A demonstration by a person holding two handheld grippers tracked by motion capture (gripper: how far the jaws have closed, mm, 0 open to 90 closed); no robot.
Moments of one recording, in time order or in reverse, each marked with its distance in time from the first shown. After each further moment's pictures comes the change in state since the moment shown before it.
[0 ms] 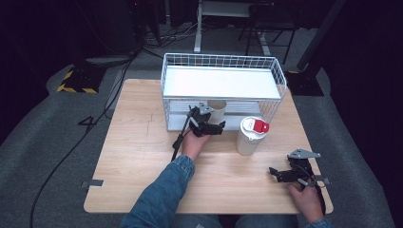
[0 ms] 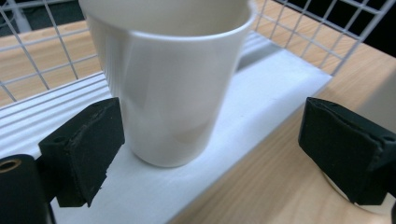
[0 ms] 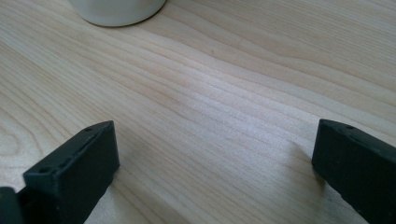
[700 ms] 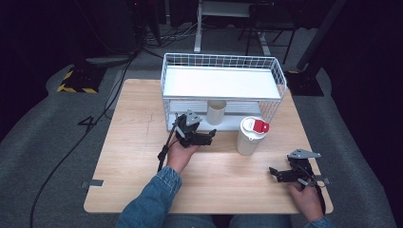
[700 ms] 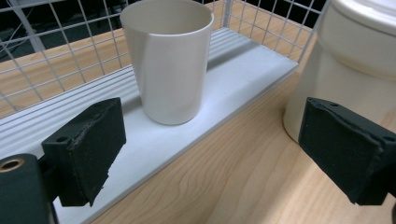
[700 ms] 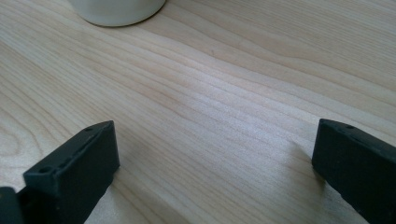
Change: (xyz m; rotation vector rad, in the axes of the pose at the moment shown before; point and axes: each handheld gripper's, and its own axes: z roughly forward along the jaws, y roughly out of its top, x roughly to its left) left arm -0.010 -0.012 -0.074 -0.029 0.009 0.056; right arm 0.000 0.000 0.000 0.000 0.000 0.001
